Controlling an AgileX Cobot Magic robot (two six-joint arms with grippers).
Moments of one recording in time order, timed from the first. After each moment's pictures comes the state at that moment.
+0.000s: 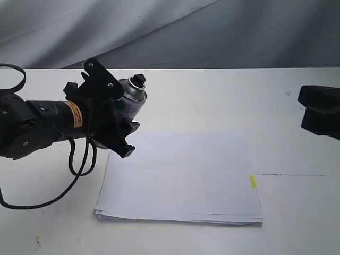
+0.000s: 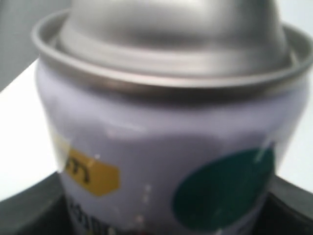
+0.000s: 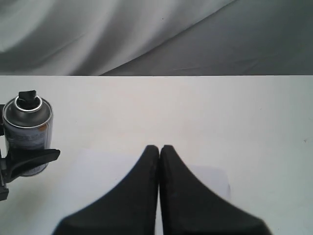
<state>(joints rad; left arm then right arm) -0.37 1.68 -0.81 0.37 -0.12 0.06 0.12 0.82 -0.50 0.13 0.10 0.11</state>
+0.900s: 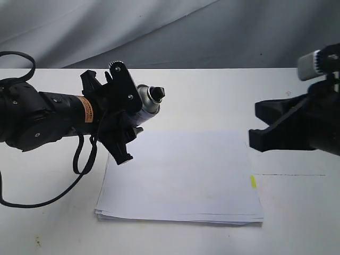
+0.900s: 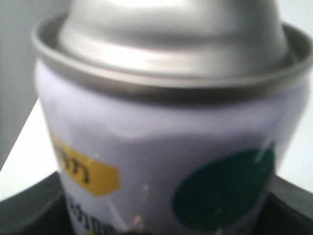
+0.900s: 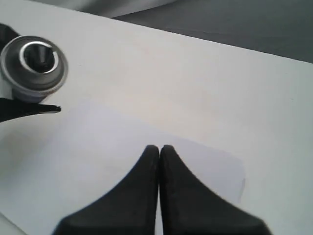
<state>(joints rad) -0.42 1.68 -0.88 0.36 0.01 0.34 0.23 1.07 -0.57 0.12 0.07 -0.06</state>
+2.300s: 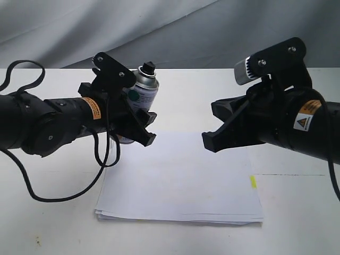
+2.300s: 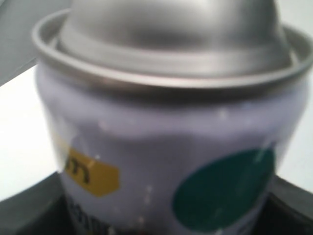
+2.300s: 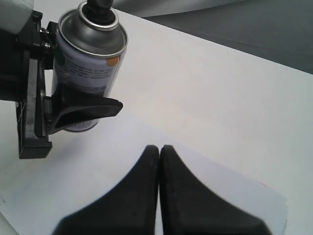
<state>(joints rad) -0.42 1.74 -0.86 0.12 -0.19 0.09 0.34 1.27 -0.65 0.15 -0.06 -0.12</state>
